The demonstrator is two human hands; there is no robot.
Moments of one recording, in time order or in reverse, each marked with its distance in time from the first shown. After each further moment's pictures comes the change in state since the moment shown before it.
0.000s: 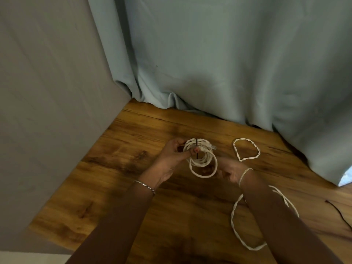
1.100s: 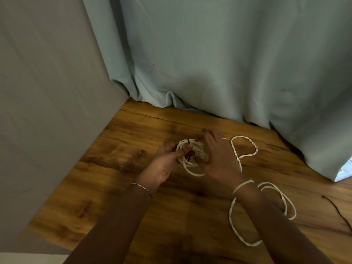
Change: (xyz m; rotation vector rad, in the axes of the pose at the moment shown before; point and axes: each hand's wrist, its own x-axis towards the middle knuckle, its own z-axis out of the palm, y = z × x) left_hand -0.011 -0.001 0.001 -0.248 0.045 -0.125; right_hand -0.048 -0.010 0.031 -0.990 0.601 -1.042
